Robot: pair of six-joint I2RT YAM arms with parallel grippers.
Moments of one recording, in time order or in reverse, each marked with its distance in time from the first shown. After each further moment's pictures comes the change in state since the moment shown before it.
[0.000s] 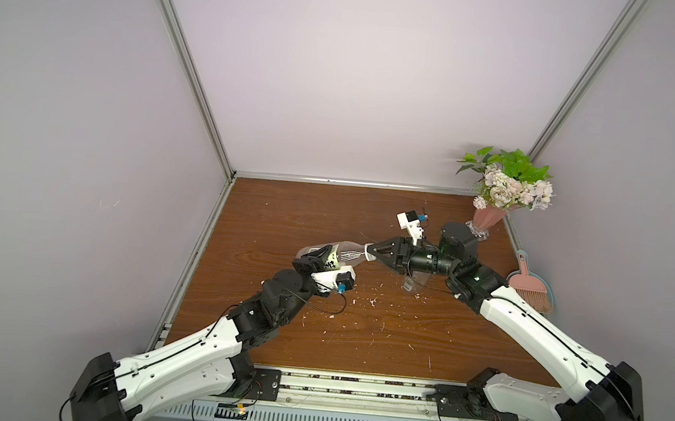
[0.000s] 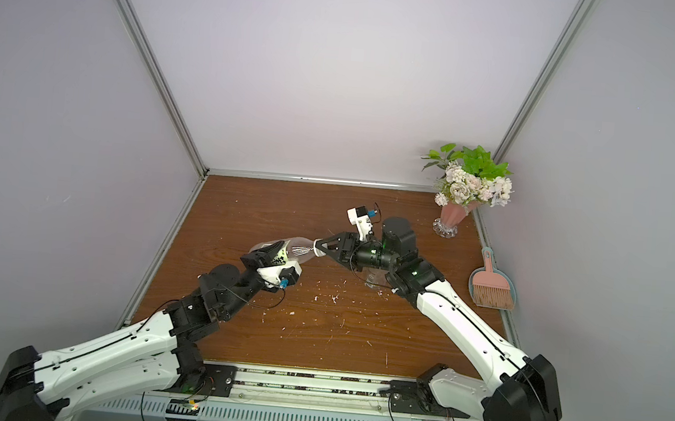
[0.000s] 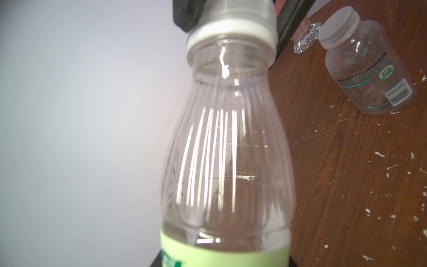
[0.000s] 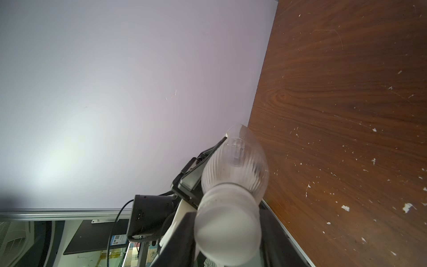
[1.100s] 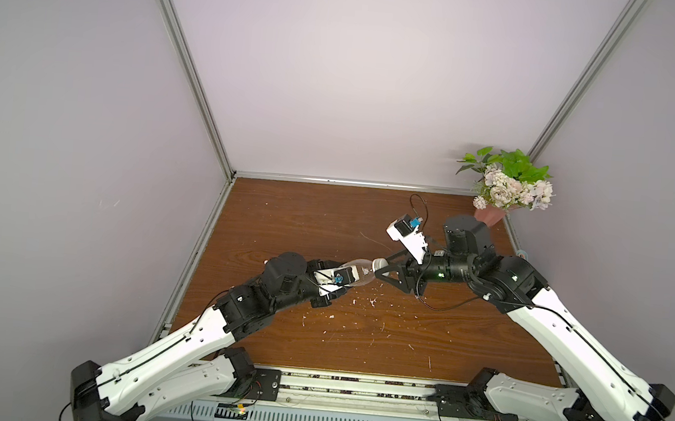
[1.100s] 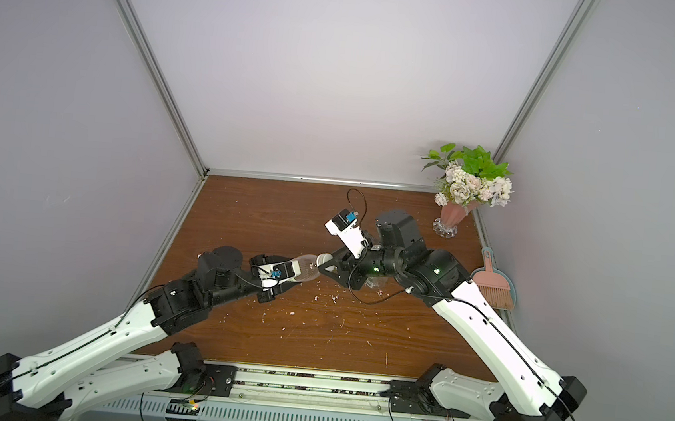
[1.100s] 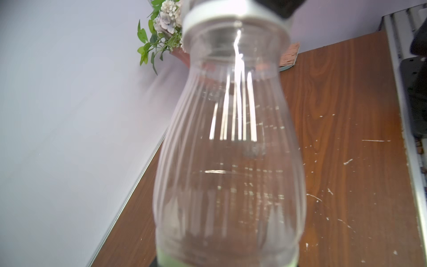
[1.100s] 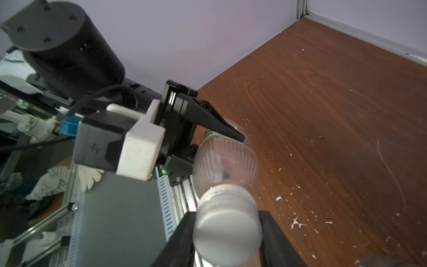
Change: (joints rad) left arm 0.046 0.009 0.238 -0.470 0.423 -0.377; right arm 0.145 -0.028 0.383 -0.749 0.191 -0.987
